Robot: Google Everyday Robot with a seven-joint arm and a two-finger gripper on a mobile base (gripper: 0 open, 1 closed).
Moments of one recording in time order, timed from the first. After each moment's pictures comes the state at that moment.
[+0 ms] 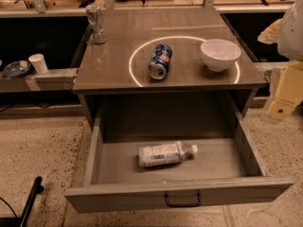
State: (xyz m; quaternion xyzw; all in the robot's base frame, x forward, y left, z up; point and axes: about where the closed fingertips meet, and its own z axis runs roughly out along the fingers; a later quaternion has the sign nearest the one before) arm 0.438 -0.216 0.980 -0.60 0.78 -0.04 0.16
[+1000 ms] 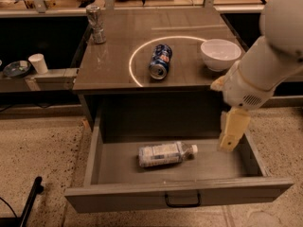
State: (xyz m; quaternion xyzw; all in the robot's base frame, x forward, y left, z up) arm 0.464 -0.170 0.846 -0.65 0.75 0.05 0.14
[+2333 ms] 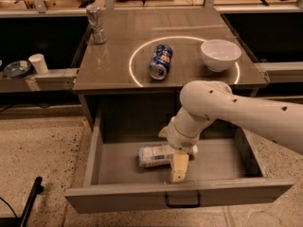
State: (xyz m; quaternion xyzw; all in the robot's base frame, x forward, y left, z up) arm 0.479 -0.059 0.638 -0.73 0.66 0.13 0.11
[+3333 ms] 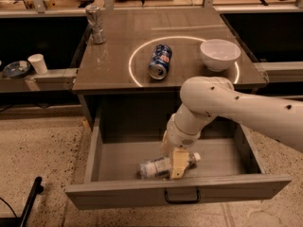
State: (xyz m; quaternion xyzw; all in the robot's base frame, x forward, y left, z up) arm 0.479 -0.056 0.651 -0.74 0.65 0.12 0.12
